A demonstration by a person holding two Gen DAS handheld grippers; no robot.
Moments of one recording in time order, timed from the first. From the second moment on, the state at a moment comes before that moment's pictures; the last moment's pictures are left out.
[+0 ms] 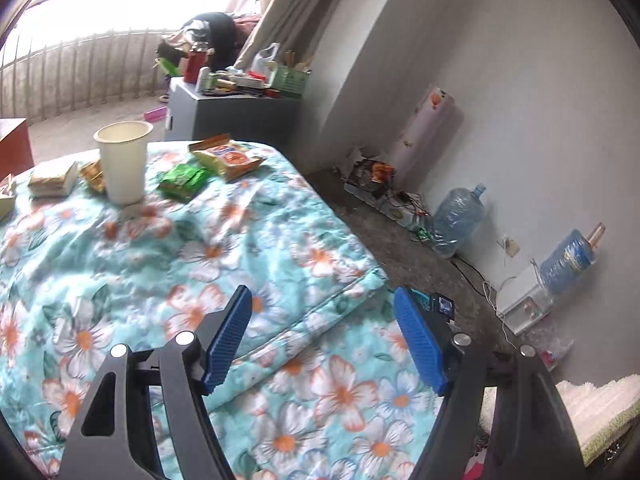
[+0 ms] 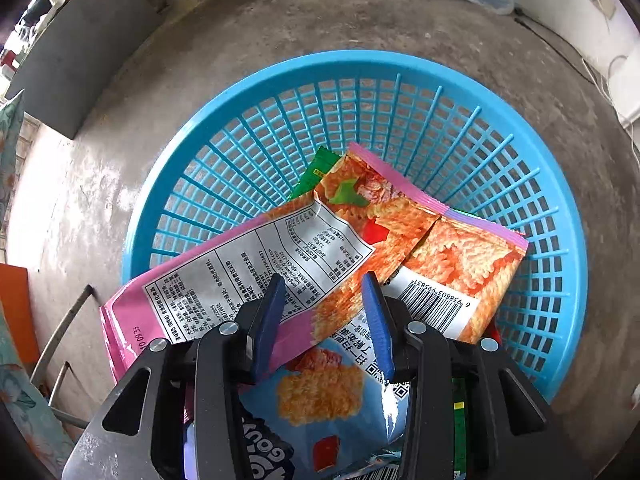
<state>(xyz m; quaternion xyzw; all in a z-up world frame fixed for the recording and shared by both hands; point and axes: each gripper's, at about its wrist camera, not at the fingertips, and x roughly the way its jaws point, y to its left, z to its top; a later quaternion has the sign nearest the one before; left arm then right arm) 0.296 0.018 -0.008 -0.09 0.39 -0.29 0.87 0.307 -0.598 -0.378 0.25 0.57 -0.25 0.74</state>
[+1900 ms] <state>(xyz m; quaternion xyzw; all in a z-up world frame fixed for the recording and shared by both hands) 0.093 0.010 -0.010 -0.03 0.40 -0.09 0.91 0.077 -0.236 -0.024 0.05 0.32 -0.11 0.94</state>
